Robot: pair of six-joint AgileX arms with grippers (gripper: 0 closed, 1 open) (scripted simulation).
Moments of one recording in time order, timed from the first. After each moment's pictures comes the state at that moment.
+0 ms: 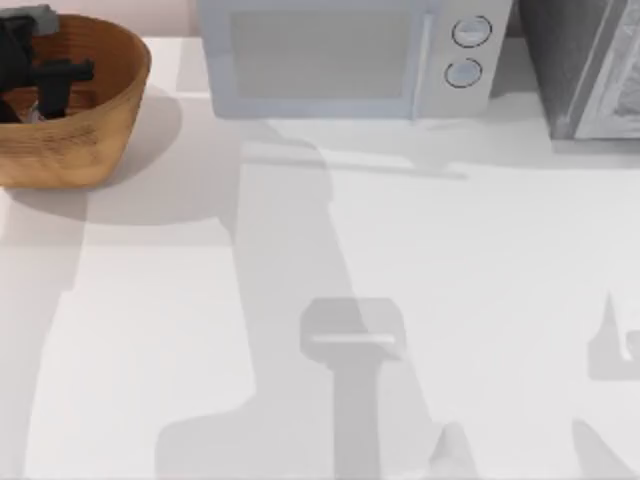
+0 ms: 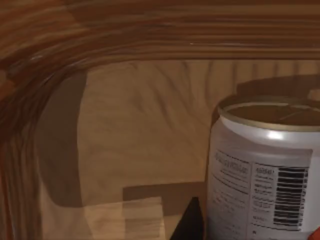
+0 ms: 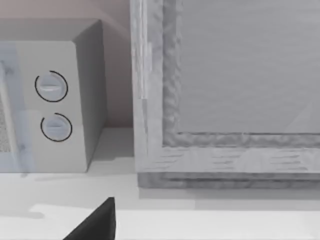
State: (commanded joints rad) left arm 0.07 2.70 2.53 -1.31 0.14 0.10; right arm 0.00 0.00 0.00 0.00 0.00 0.00
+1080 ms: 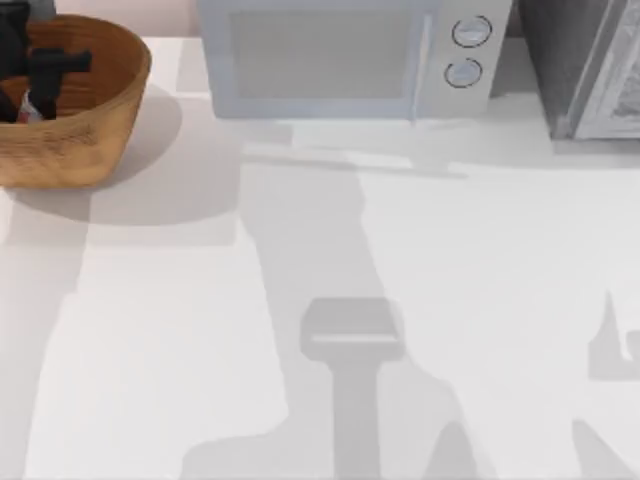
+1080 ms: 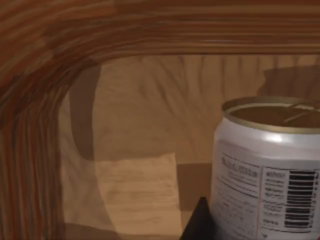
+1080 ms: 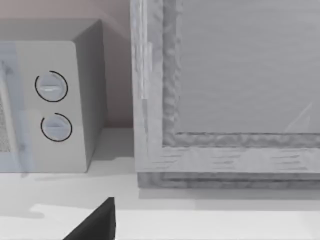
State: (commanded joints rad) left arm 0.06 2.52 2.39 -1.27 0.09 0.08; right arm 0.00 0.00 0.00 0.00 0.00 0.00
